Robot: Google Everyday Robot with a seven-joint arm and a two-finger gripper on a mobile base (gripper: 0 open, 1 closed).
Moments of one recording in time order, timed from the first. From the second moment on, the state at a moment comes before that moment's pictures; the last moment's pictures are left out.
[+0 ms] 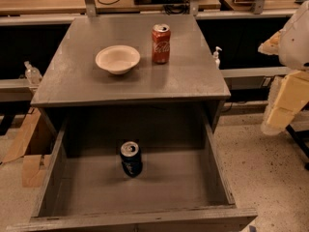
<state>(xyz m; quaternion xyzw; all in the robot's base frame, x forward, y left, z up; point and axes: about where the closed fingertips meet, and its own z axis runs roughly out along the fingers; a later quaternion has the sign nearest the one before) 0.438 -0.217 0.976 -0.60 0.78 -0.03 0.16</state>
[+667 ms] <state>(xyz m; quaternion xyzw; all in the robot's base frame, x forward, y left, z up) 0.446 -0.211 0.955 -0.59 0.78 -0.01 0.19</state>
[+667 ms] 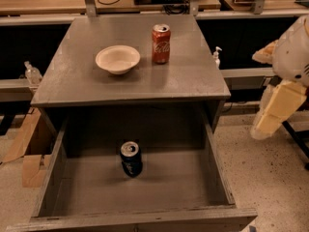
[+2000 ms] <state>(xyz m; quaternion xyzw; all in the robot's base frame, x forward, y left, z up) 0.476 -0.109 0.784 -0.55 0.67 0.19 0.47</state>
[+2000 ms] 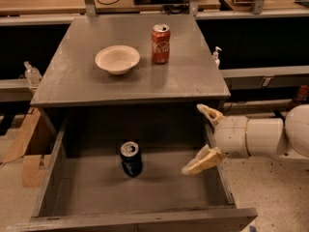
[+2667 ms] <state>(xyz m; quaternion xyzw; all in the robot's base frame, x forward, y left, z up) 0.490 -0.091 0.769 -0.55 0.66 0.21 0.47</state>
